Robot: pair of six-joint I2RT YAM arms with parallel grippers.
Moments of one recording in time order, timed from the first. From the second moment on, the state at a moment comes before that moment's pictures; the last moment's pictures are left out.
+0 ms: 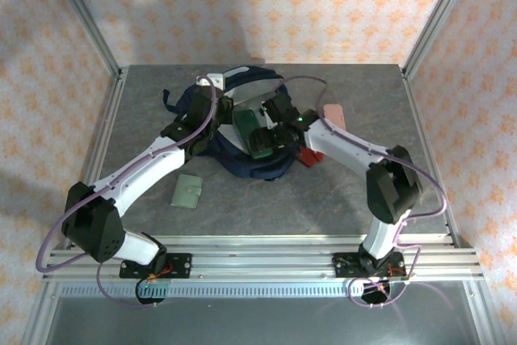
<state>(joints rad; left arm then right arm) -0.49 1.43 1.15 -0.19 -0.37 -0.30 0.68 1.72 1.36 -0.62 -0.06 0.35</state>
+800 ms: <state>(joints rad) -0.55 1.35 0.92 -0.05 -0.31 -0.43 0.68 1.60 0.97 -0.24 -0.19 0.72</state>
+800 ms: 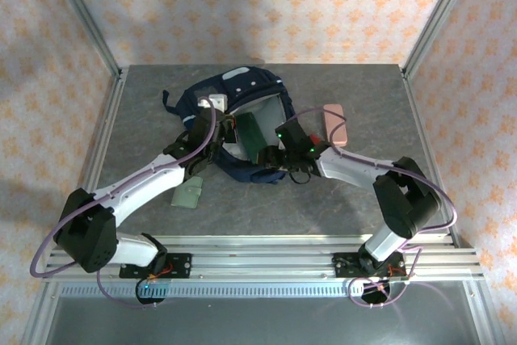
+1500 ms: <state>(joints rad) -0.57 1.35 0.91 -0.03 -0.31 -0.46 0.71 1.61 0.89 -0.11 -0.21 0.82</state>
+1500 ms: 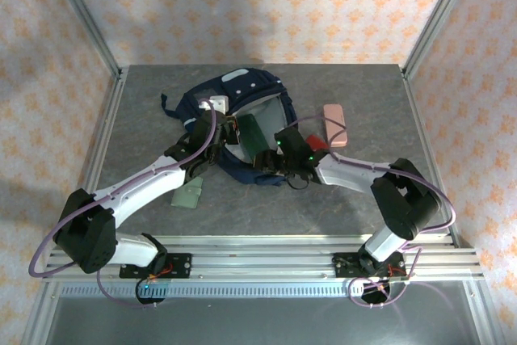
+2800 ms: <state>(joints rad) -0.60 1.29 0.89 -0.06 -0.28 -0.49 0.68 1.95 1.11 0.28 -0.04 0.92</state>
